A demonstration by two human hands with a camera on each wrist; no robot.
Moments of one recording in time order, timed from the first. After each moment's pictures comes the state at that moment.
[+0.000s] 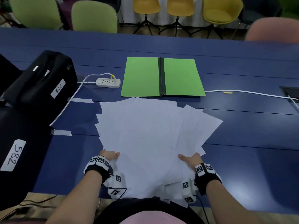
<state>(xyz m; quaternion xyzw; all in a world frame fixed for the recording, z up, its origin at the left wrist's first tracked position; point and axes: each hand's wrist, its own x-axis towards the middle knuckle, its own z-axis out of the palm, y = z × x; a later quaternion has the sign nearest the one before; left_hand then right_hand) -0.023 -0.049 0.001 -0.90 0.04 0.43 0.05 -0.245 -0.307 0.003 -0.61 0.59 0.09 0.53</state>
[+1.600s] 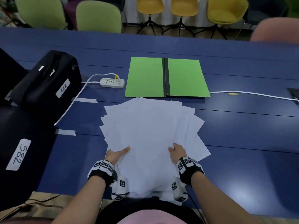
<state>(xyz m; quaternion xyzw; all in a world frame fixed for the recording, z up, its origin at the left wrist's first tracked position) -0.034 -0.036 -0.017 -0.77 -0.16 0.35 -0.51 -0.179 -0.263 0.000 -0.77 0.43 0.14 0.44</state>
